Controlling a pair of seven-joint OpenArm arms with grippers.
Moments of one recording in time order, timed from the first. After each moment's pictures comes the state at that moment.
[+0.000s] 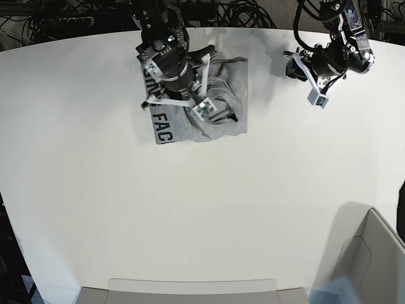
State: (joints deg) left arm 17.4 -7.6 -25.3 102.1 -31.1 -33.5 75.7; right arm -14.4 -5.6 -28.1 117.4 -17.8 23.4 -74.7
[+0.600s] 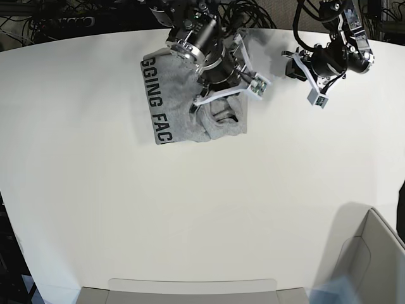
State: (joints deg) left arm 17.4 -7.5 -25.3 102.1 -31.1 -33.5 75.7; right arm -10.7 -6.1 -42.5 120.3 -21.5 25.5 -77.0
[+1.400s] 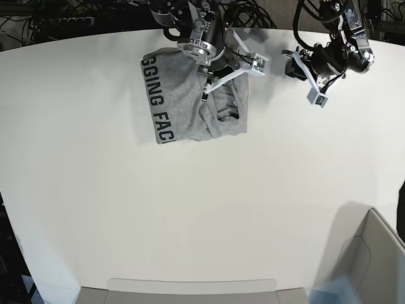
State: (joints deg) left arm 17.2 -7.6 -25.3 102.0 -31.1 -33.5 75.6; right arm -9.3 -0.3 -50.1 112.2 -17.7 32.7 -77.8
